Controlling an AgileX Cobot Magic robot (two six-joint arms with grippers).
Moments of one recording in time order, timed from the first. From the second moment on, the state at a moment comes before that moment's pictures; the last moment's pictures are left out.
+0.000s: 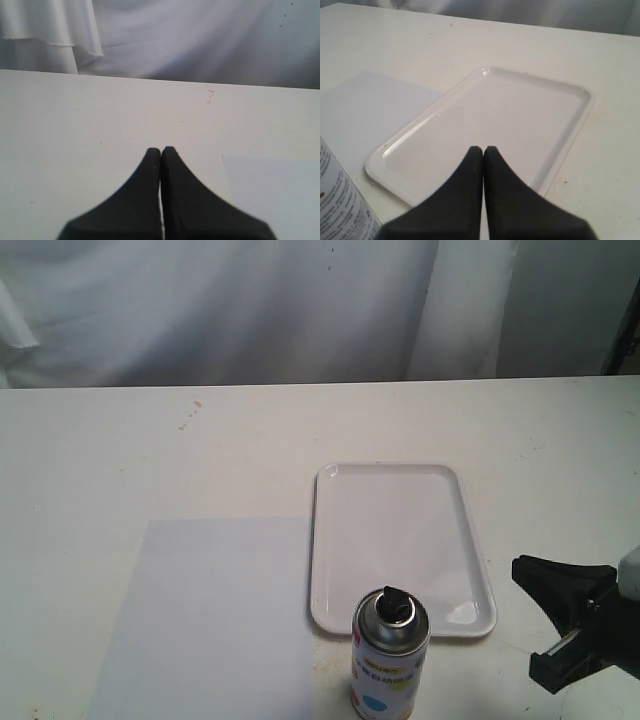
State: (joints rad) left arm 0.03 0.00 0.00 0.00 0.29 -0.05; right arm 0.08 1.50 -0.05 -0.69 -1.09 0.21
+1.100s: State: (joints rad) left arm 0.03 0.00 0.00 0.00 0.29 -0.05; right arm 0.08 1.66 -0.06 -0.88 -1.20 0.30
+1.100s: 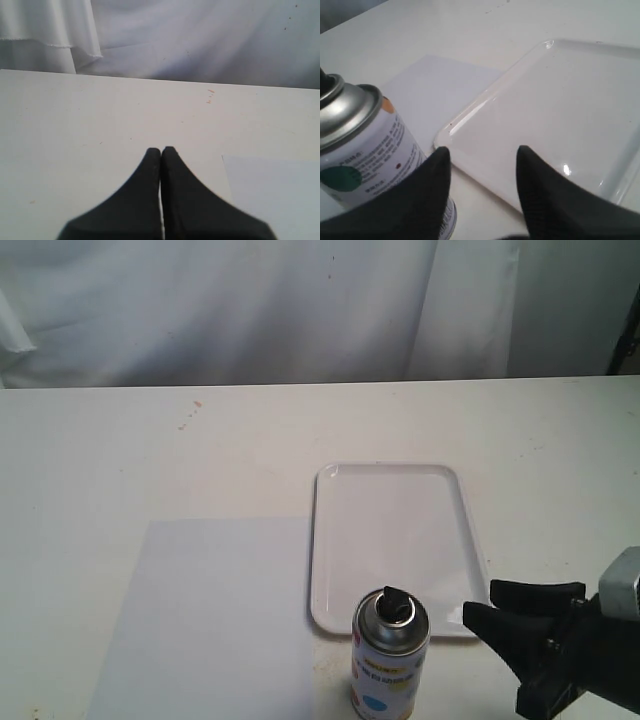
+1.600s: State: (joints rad) left arm 0.03 0.00 0.00 0.00 0.29 -0.05; right arm 0.09 1.60 -0.17 -1.08 -1.12 0.70
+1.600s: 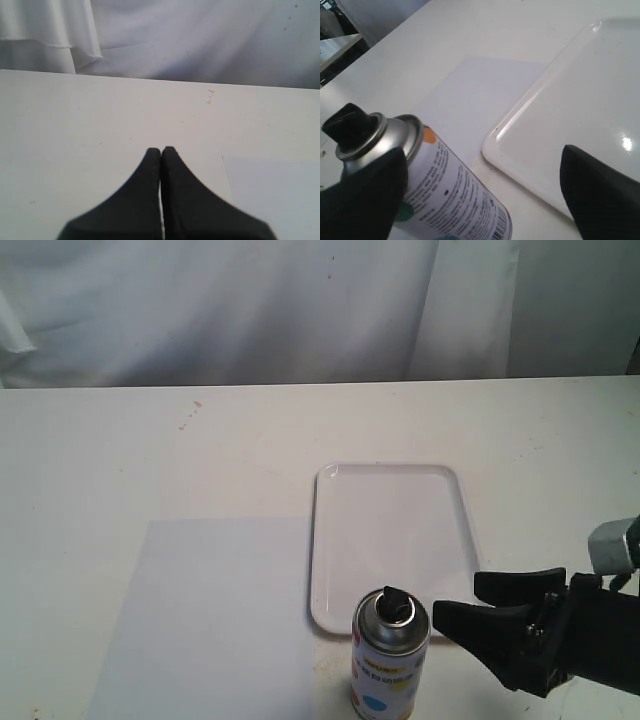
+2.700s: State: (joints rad) left arm 0.03 0.00 0.00 0.00 0.29 -0.05; right arm 0.19 1.39 -0.32 -1.32 -1.18 0.79
